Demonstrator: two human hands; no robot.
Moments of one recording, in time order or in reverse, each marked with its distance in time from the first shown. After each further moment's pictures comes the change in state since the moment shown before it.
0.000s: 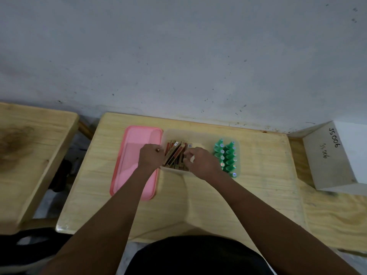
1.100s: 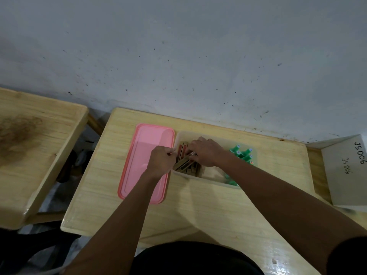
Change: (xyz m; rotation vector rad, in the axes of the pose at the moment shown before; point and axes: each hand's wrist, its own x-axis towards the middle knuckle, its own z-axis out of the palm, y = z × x) left_hand 0.010 -0.014 -0.002 -0.167 -0.123 -0.043; right_hand 0.085 -0.006 0.004 -0.597 -0.350 -0.346
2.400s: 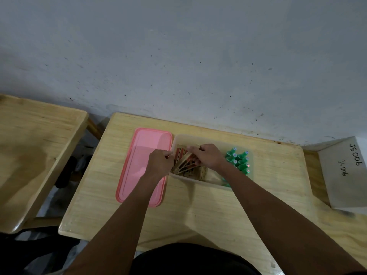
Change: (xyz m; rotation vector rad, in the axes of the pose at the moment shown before) left_hand 0.001 0.000 0.004 0.091 0.046 0.048; right_hand -0.025 -0.004 0.006 1.210 0.262 0.408
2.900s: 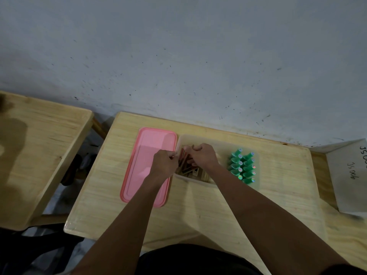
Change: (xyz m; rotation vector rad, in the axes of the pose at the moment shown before) left_hand 0.000 0.000 0.001 -0.051 0.002 -0.038; right_hand 0.014 -0.006 0.040 0.081 0.183 0.069
